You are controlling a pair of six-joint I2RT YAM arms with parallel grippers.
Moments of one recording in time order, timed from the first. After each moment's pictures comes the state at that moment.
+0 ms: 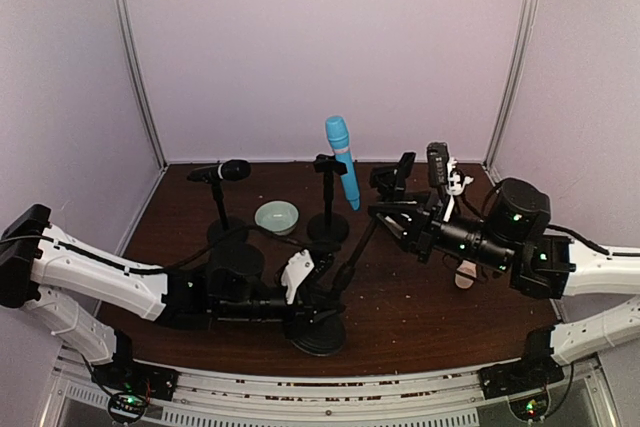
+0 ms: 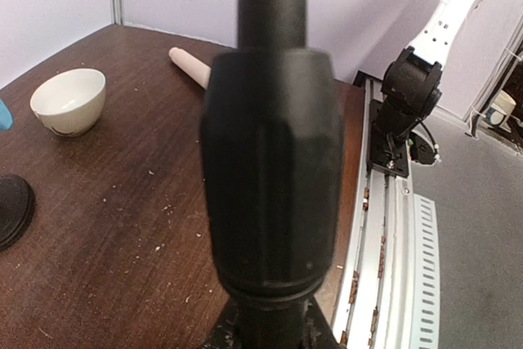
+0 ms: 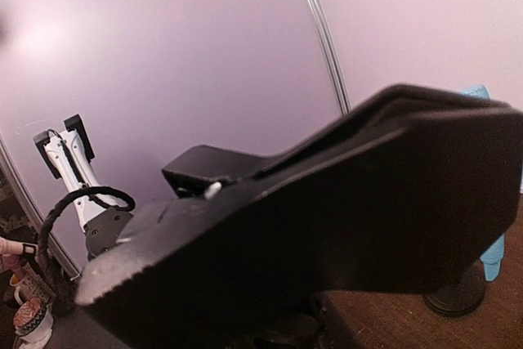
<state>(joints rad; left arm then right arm) -1.28 1.43 0.68 0.43 0.07 -0.17 1.08 0.98 0.70 0.35 0.01 0.31</state>
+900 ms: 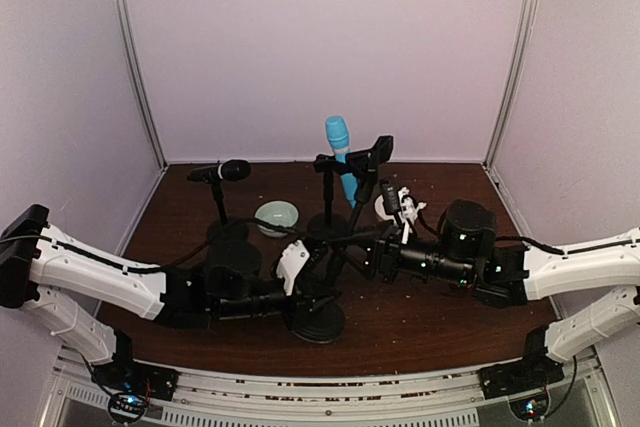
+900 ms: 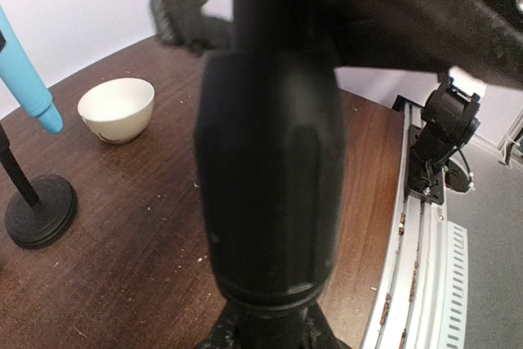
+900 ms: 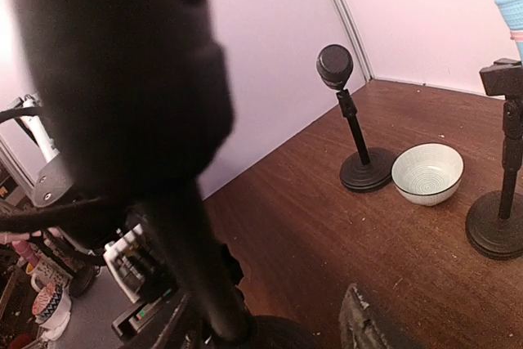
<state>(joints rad) -1.27 1.42 0.68 0.44 -0.07 -0.18 1.10 1.22 0.66 0.50 -0.06 0.47</state>
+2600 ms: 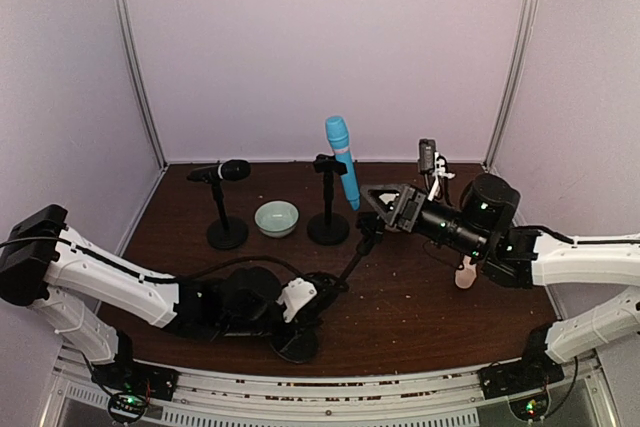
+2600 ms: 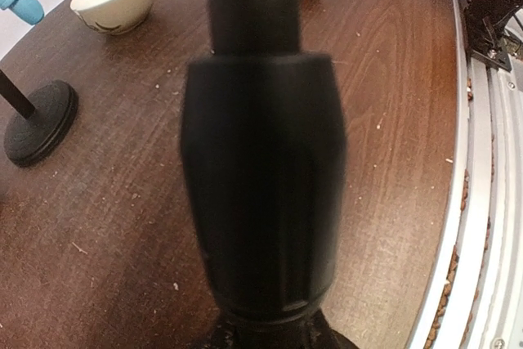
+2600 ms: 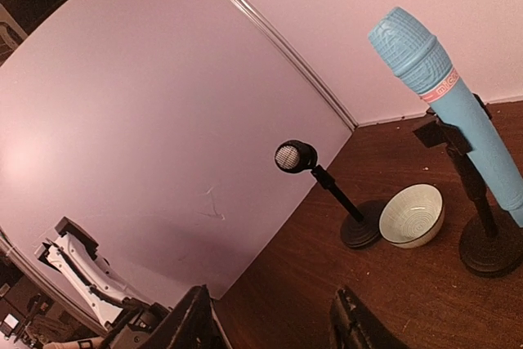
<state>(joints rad) -1.30 1.50 0.65 0.24 -0.14 -0.07 0.92 1.17 0.68 0.54 -0.07 0.73</state>
